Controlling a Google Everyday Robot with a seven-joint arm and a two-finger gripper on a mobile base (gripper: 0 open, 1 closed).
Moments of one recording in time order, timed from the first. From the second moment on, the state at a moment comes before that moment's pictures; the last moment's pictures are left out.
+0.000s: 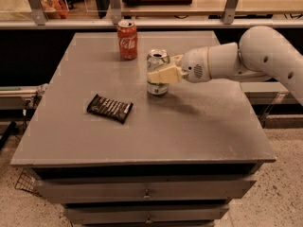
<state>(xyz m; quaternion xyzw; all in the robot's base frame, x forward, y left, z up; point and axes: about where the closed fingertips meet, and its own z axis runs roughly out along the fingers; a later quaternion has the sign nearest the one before) 0.606 -0.026 0.874 -0.42 0.71 0.37 0.42</state>
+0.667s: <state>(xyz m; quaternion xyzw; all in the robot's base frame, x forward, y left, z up) 0.575 0.015 0.963 -0.43 0.59 0.42 0.54</state>
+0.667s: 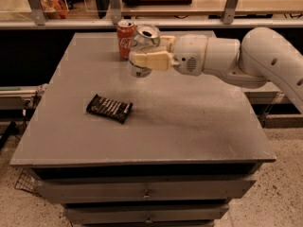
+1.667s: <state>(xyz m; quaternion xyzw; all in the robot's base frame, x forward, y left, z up) 0.563 0.022 0.917 -0.46 0.60 0.38 0.54</state>
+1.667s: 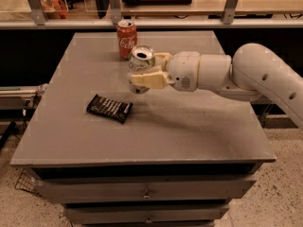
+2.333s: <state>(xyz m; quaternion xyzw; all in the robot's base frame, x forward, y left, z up) 0.568 0.025 0.885 -0.46 0.62 0.38 0.51</state>
